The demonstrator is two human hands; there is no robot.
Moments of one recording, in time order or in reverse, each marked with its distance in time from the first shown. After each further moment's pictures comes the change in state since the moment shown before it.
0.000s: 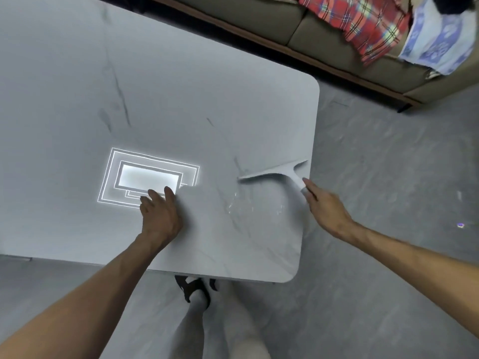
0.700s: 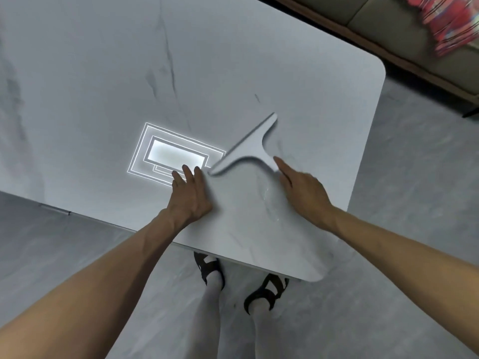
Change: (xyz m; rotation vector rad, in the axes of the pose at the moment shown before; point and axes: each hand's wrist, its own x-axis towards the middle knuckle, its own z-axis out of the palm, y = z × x) left_hand 0.010 -0.028 0.012 0.074 -0.183 0.061; right_hand 0.044 -0.078 0.102 -0.155 -0.047 -0.317
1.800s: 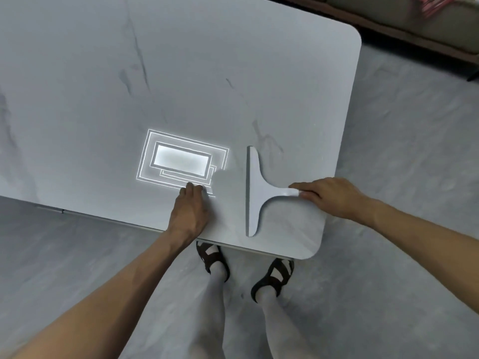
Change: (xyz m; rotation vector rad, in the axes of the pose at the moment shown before) left_hand -0.064 0.044 0.041 -0.051 0.179 0.130; right_hand -0.061 0.132 -0.012 -0.229 -0.214 -0.238
